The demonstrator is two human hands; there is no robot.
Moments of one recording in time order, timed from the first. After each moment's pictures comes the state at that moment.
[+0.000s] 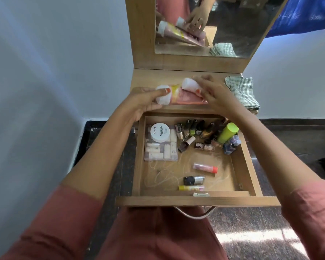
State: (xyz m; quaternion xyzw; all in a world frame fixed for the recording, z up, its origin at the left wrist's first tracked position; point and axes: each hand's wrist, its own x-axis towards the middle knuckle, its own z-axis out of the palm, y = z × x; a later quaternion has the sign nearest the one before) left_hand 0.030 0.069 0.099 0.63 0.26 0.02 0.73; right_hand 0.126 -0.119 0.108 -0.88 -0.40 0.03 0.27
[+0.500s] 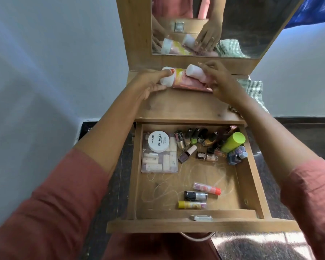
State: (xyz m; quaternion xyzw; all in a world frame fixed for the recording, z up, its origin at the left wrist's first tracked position) left_hand 0.128 0.092 0.097 0.64 0.28 0.02 0.72; right_hand 0.221 -0.100 0.081 -0.86 -0.44 -0.04 0.25
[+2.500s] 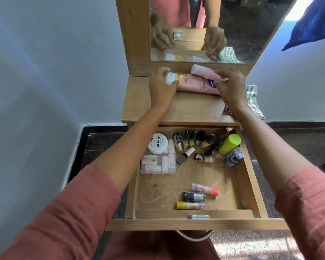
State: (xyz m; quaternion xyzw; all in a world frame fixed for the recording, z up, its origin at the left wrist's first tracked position) left_hand 0.122 0.043 0.083 0.79 0.24 0.29 0.48; right_hand 0.214 -0.115 0.082 -0.90 -0.22 -0.13 0.37
